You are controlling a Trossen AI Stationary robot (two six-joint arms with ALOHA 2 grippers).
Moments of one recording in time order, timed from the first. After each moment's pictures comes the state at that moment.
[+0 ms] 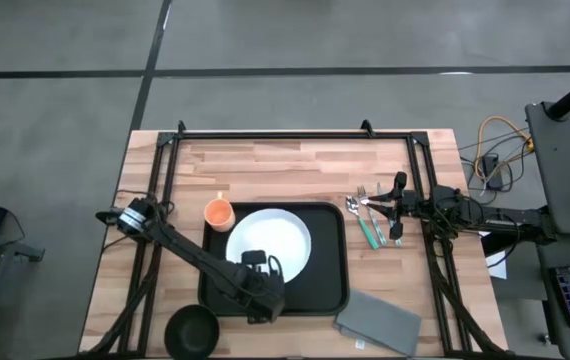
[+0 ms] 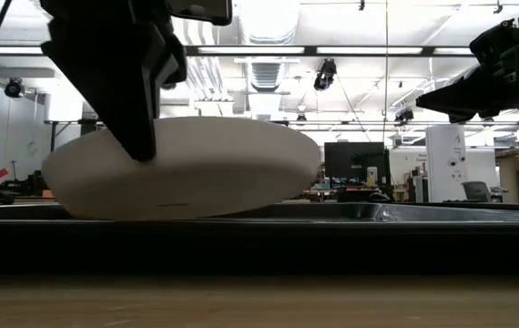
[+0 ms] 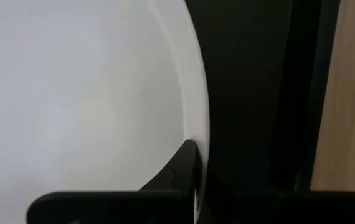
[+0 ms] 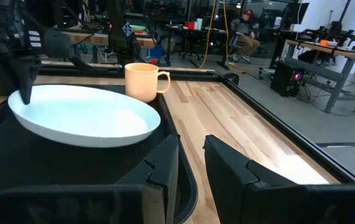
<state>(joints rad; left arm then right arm) -0.53 1.96 1.53 -0.91 -0.24 -0.61 -0.12 0.08 0.03 -0.02 0.05 -0.06</state>
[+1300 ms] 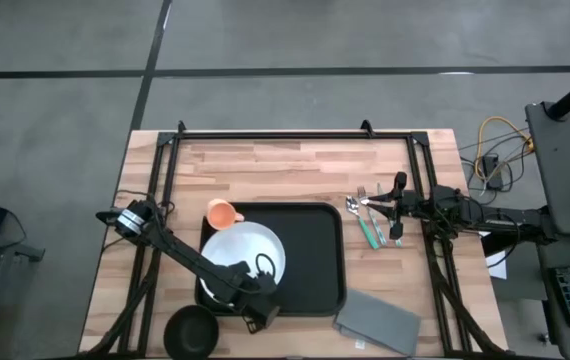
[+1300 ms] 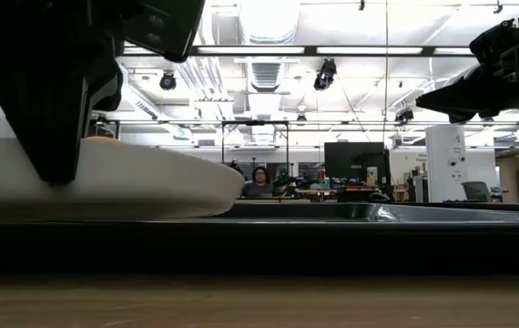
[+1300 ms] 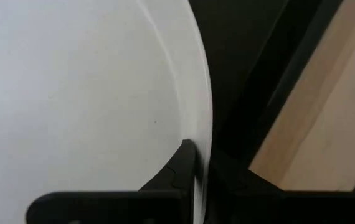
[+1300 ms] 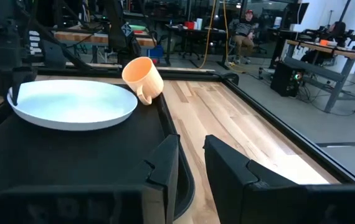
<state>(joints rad) -0.57 1.96 1.48 -0.87 -0.05 -1.01 -0.12 0.08 0.03 -0.02 0.05 -0.06</state>
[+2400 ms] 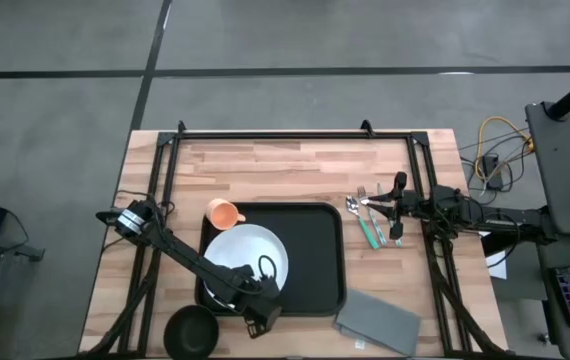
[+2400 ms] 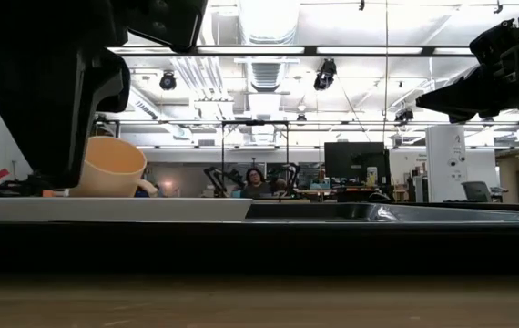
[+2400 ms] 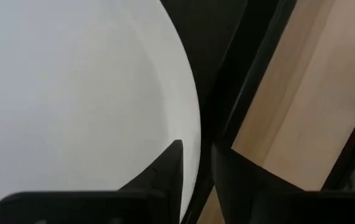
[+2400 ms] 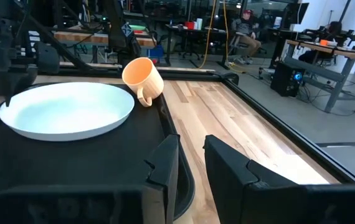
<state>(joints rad) -0.57 1.96 1.49 -0.82 -0.02 -0.96 -0.12 0.08 0.03 -0.02 0.05 -0.06</state>
